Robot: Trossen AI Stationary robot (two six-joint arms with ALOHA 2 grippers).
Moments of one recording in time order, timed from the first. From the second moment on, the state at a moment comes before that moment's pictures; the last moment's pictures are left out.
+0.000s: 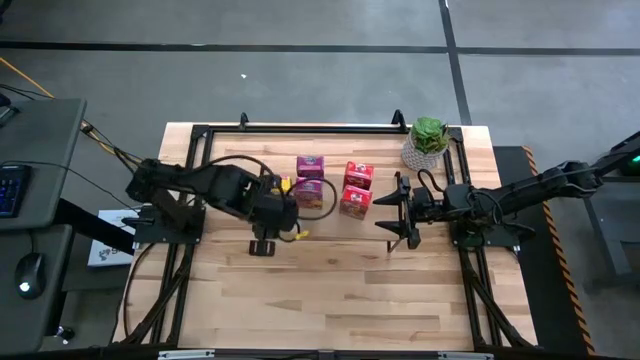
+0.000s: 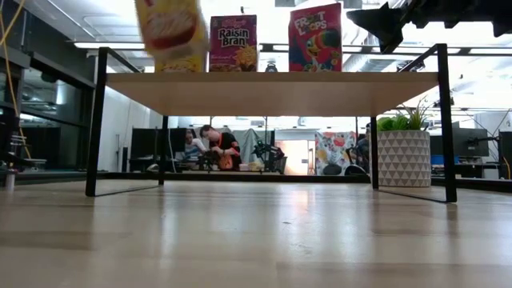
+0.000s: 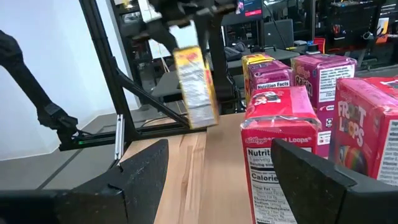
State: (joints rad) left arm -0.28 1.72 2.00 -1.57 -0.20 -0.18; right arm 0.20 0.84 0.39 0.47 0.15 0.16
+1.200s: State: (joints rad) left arm -0.23 1.66 1.83 -1.55 -0.27 -0.10; right arm 0.20 0.84 0.39 0.47 0.16 0.16
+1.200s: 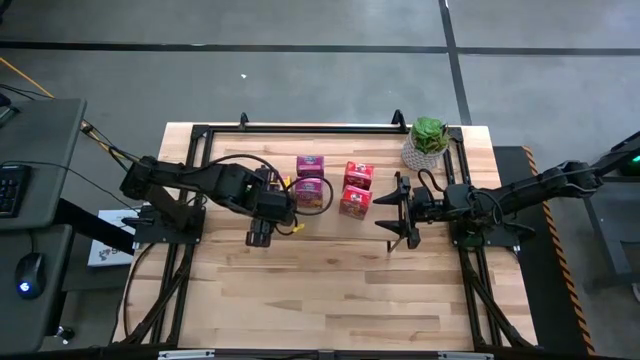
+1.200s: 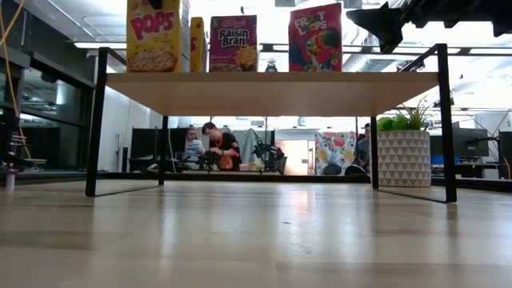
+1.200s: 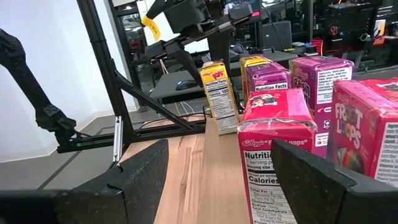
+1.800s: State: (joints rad) left arm -0.23 1.66 1.83 -1.50 -0.30 -0.05; right arm 0.20 0.84 0.39 0.47 0.15 0.16
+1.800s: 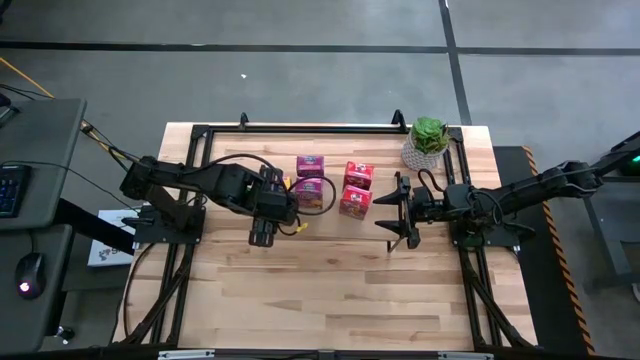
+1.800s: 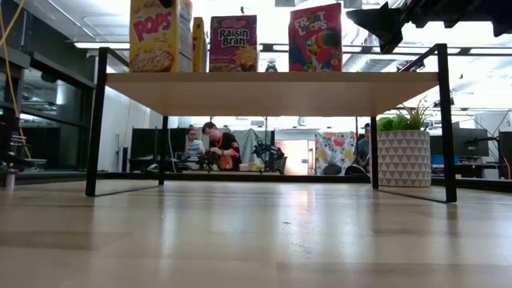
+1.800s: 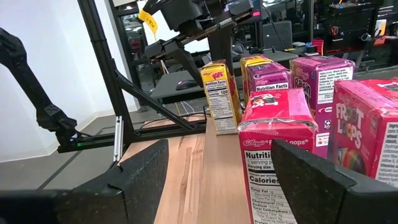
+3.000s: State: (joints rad) left arm -0.24 1.66 2.03 -1.43 -0.35 0.02; right arm 0.20 0.84 0.39 0.47 0.15 0.16
